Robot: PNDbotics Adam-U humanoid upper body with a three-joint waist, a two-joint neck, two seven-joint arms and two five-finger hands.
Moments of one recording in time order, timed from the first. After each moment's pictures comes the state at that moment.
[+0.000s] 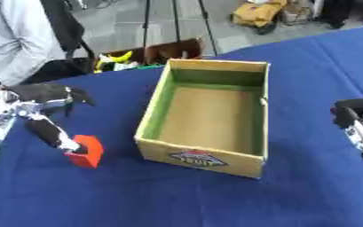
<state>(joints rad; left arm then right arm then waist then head) -0.78 0.67 0.00 -1.40 -0.79 -0.34 -0.77 -0.41 -0.19 -0.03 -1.92 0.15 0.16 0.13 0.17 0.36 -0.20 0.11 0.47</state>
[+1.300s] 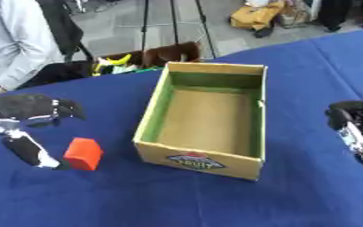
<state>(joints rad) -0.65 0.78 -0.09 -1.47 -0.85 -0.41 -0.69 -0.40 -0.19 -0.03 -1.92 0.15 0.16 0.12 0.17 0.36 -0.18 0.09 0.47</state>
